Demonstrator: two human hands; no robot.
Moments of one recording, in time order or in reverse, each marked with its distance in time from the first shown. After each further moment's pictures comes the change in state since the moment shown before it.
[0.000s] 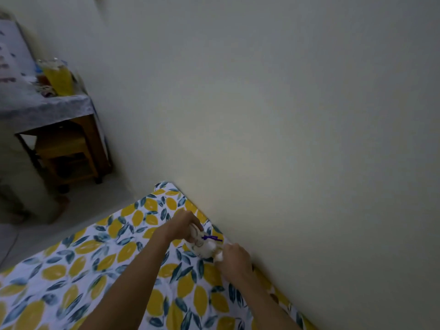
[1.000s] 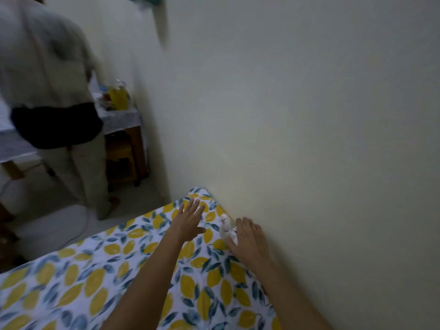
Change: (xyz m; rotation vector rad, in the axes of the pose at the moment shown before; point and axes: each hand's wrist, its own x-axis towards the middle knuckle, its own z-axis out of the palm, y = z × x) left_hand -0.093 -0.016 -0.025 0.328 0.187 -0.205; right_hand -0.017 -0.046 -0.041 -0.199 0.307 -0.305
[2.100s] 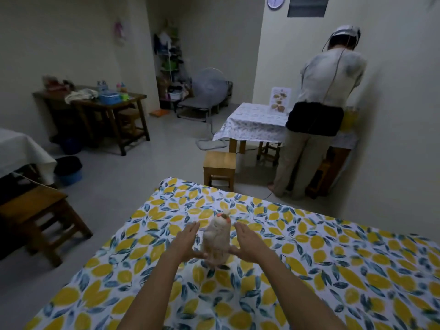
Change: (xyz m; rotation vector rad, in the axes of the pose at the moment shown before) left_hand -0.621 -0.241 0.111 -0.529 0.162 -0.929; right_hand -0.222 -0.509 0.036 0.041 -0.513 -0.997
